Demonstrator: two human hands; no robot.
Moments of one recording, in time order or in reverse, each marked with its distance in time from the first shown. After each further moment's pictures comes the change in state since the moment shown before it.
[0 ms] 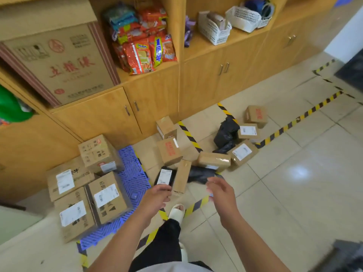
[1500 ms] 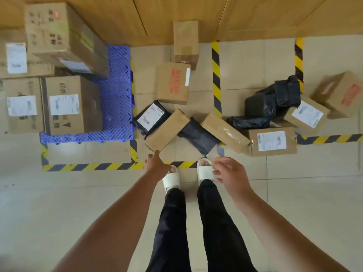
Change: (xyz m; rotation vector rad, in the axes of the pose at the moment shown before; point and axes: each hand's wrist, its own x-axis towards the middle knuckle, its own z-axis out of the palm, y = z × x) left_hand 0.355 -0.085 0.213 0.328 0.231 -0.513; right_hand 0.402 0.023 -0.048 -0.658 -0.436 0.186
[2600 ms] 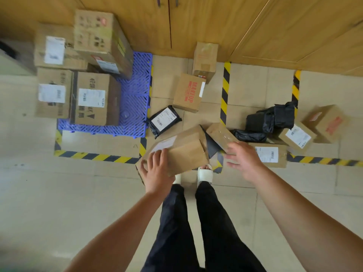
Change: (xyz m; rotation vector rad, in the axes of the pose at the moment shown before) left_hand -0.100 -0.054 -0.042 0.186 0.428 0.357; right_hand -0.024 -0.101 0.018 -0.002 0.044 0.193
